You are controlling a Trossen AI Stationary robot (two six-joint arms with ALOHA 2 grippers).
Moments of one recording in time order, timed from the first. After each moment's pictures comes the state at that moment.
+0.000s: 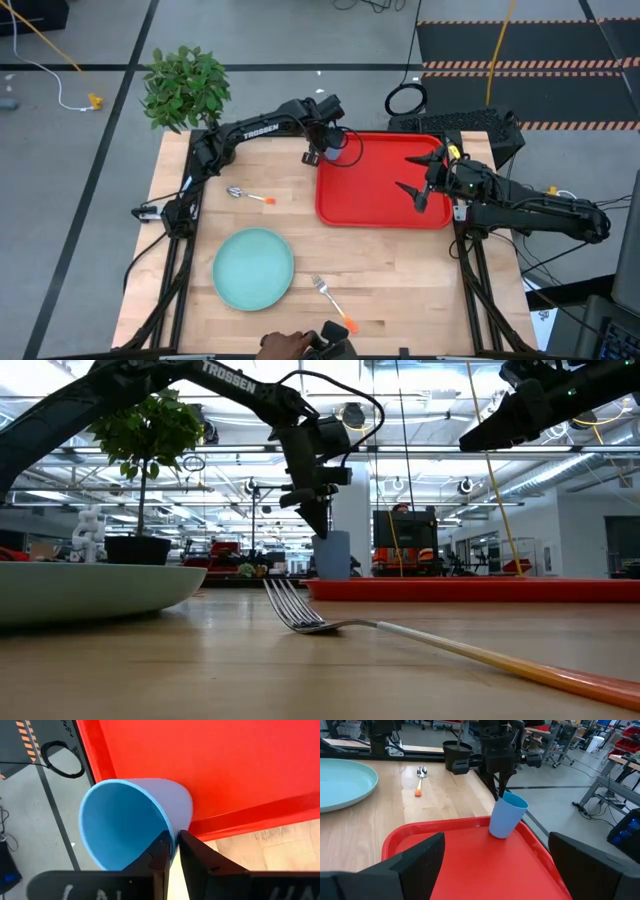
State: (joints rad) left arm 0.51 2.24 2.07 -0.98 -0.02 0.91; right arm -0.26 0.50 0.45 -0.24 0.21 -0.15
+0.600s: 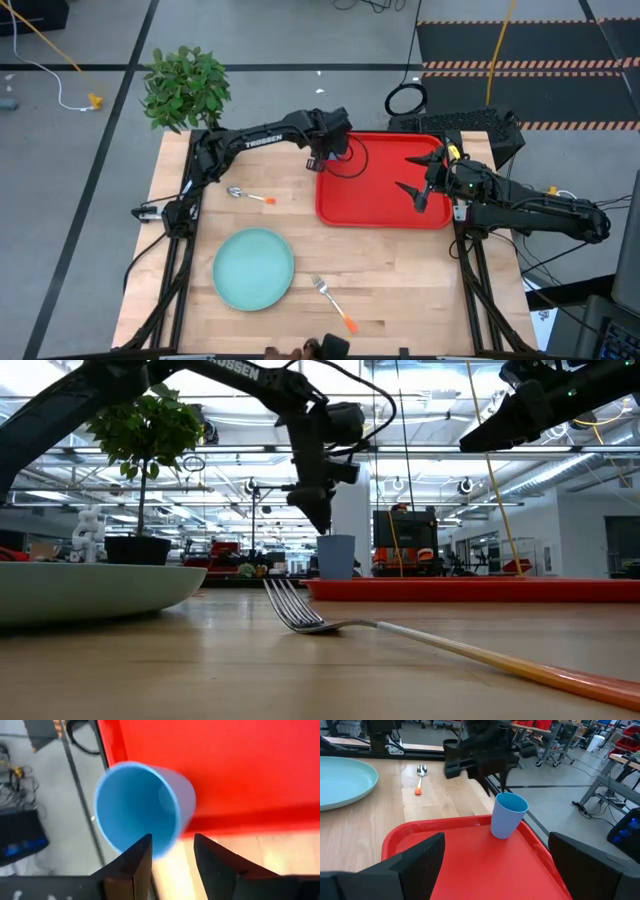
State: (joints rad) left arm 0.40 2.23 2.07 -1.01 -0.27 0.78; right arm -0.26 0.50 0.45 -0.24 0.21 -0.15
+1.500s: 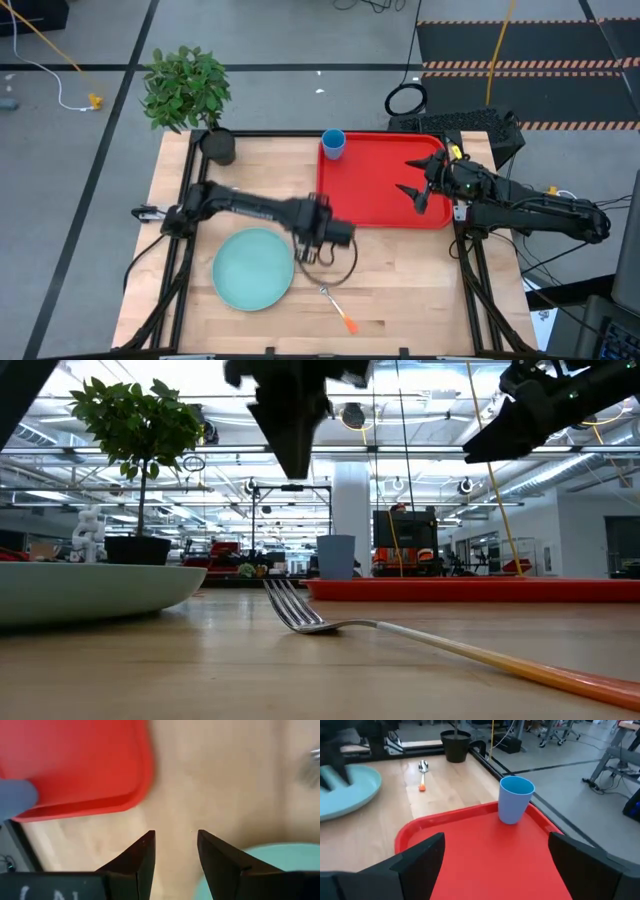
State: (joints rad) left arm -0.20 2.15 2.07 -1.42 -0.27 0.04; right arm -0.26 0.51 0.45 -0.30 0.20 0.00
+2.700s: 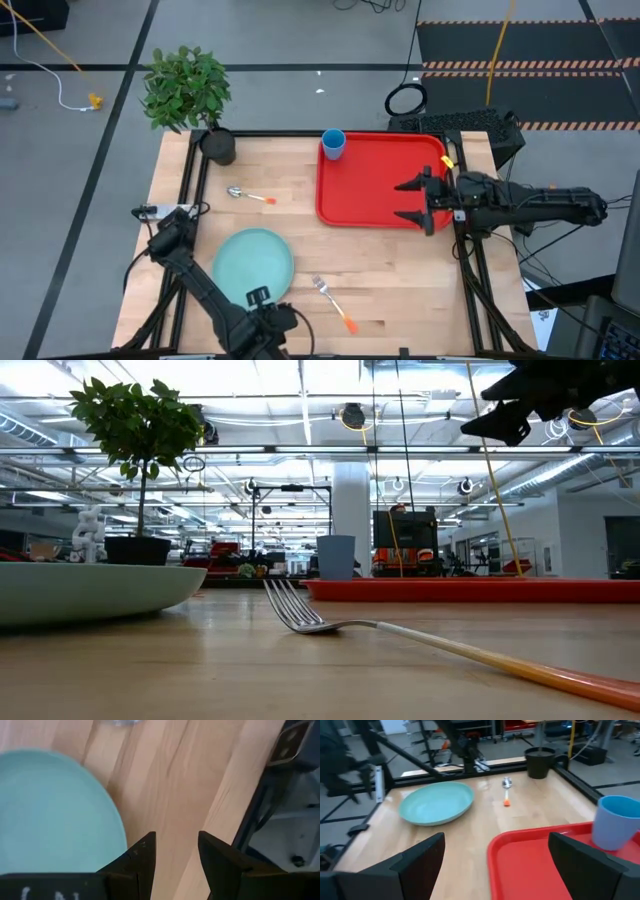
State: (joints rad) left arm -0.79 2.15 1.99 -1.32 -0.25 -1.15; right arm -0.03 0.51 0.45 -0.21 0.02 0.13
